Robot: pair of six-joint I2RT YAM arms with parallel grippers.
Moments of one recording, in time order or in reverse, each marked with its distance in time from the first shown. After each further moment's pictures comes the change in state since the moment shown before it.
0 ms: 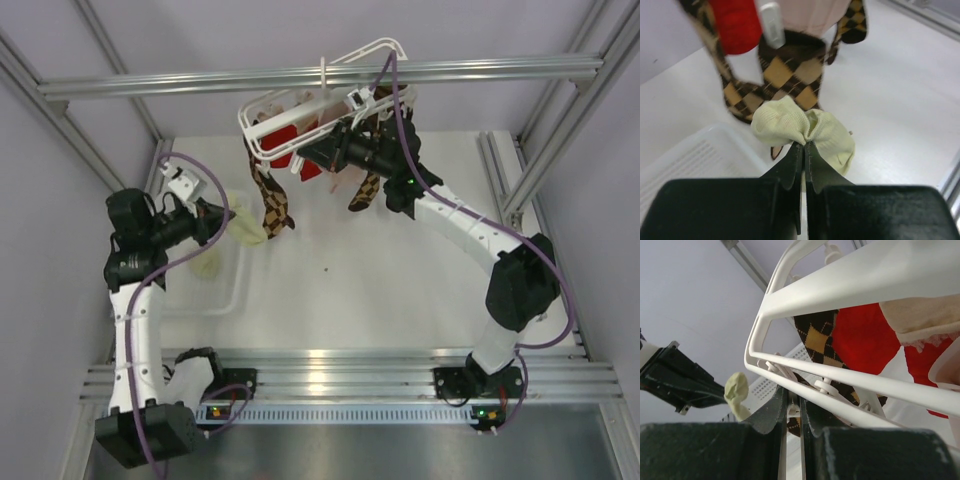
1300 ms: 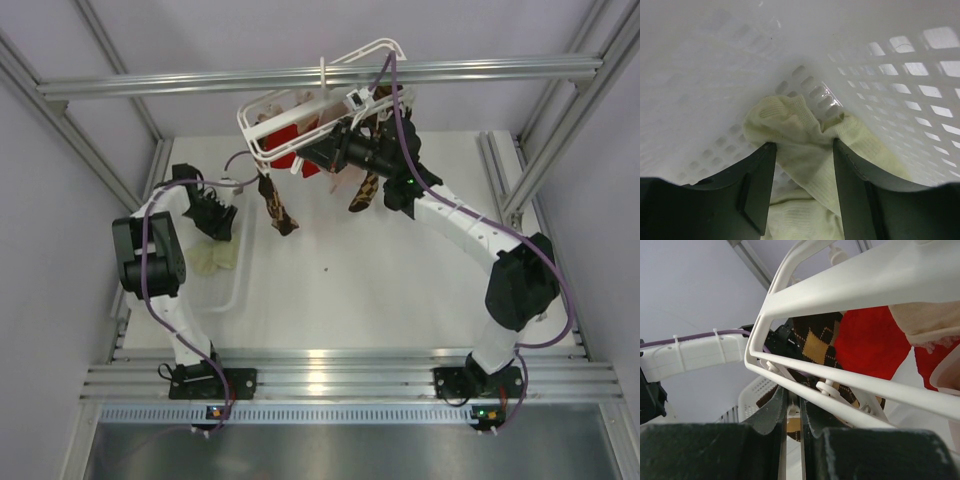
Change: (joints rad) left arm -0.093 1.008 0.358 -0.213 -0.571 0.429; right arm 0.000 0.003 -0.001 0.014 -0.026 -0.013
